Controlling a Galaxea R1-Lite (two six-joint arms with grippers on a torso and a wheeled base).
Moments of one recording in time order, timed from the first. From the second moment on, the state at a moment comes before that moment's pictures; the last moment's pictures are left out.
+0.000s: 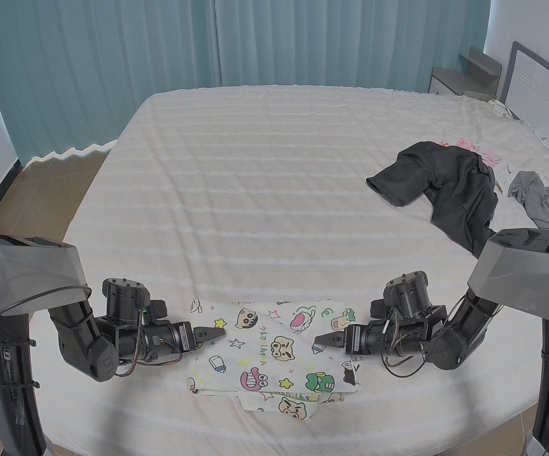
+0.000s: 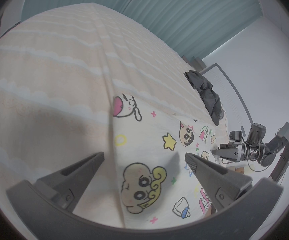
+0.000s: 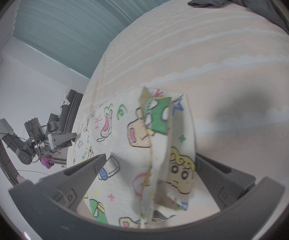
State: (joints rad) left arm -0.22 2.28 -0.57 -1.06 -0.42 -0.43; right arm 0.48 2.30 -0.77 -0.81 0.27 0.52
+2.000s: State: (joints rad) left arm -0.50 2.01 -0.64 -0.77 -0.24 -0.64; right arm 0.54 2.06 -0.68 -0.81 0.30 0.67
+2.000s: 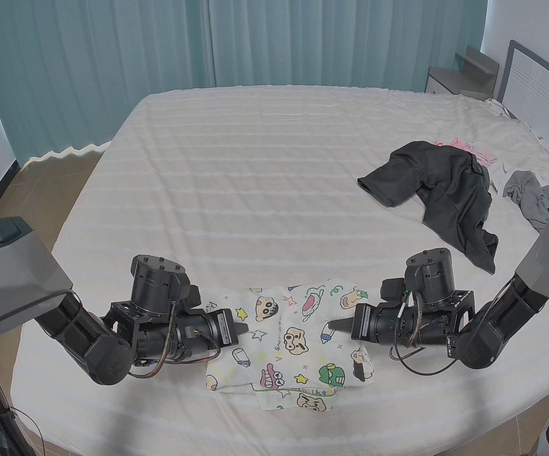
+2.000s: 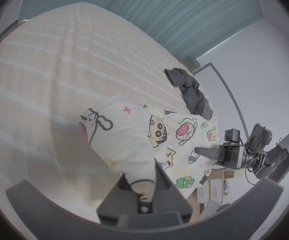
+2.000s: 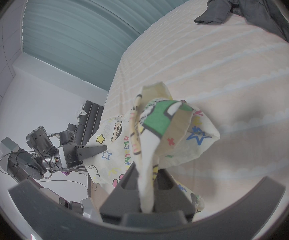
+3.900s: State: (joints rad) left arm -0.58 2.15 -0.68 -0.74 -0.14 -0.69; right arm 0.51 2.12 -0.56 -0.86 0.25 0.66
